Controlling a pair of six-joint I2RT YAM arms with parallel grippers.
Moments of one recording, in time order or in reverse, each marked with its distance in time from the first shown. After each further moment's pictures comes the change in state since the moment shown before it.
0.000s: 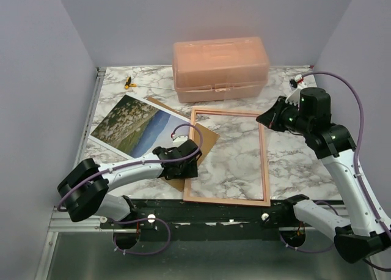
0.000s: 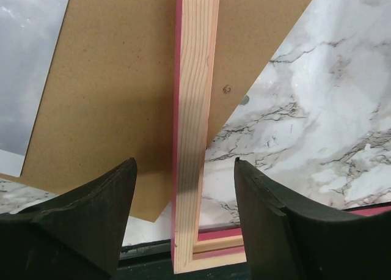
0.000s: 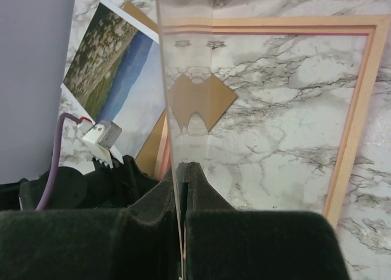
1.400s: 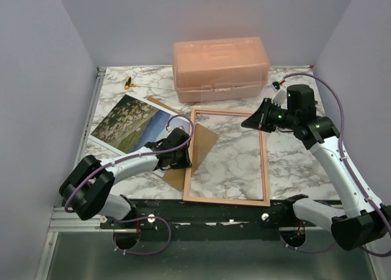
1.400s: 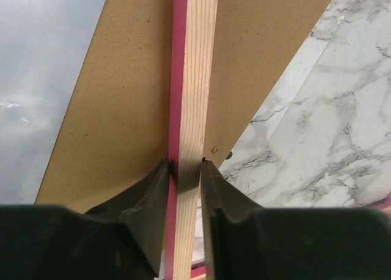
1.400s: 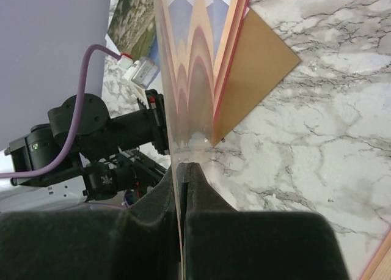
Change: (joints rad) left arm 0.223 0.020 -0.066 0.249 0.201 0.138; right arm 0.000 0.123 -0.060 0.090 -0.278 0.079
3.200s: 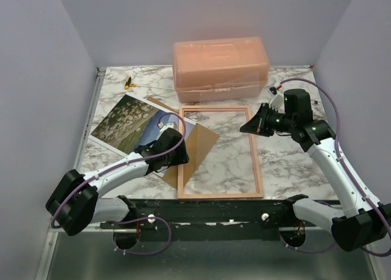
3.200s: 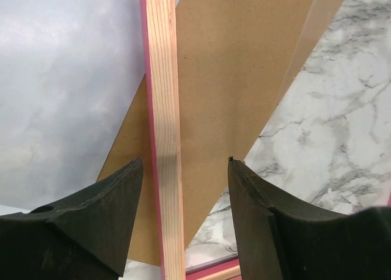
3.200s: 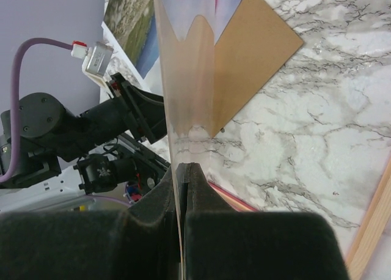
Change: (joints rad) left arm 0.014 -0.145 -0.034 -0.022 -0.140 0.044; right arm 0.000 -0.013 -0.078 0.026 -0.028 0.012
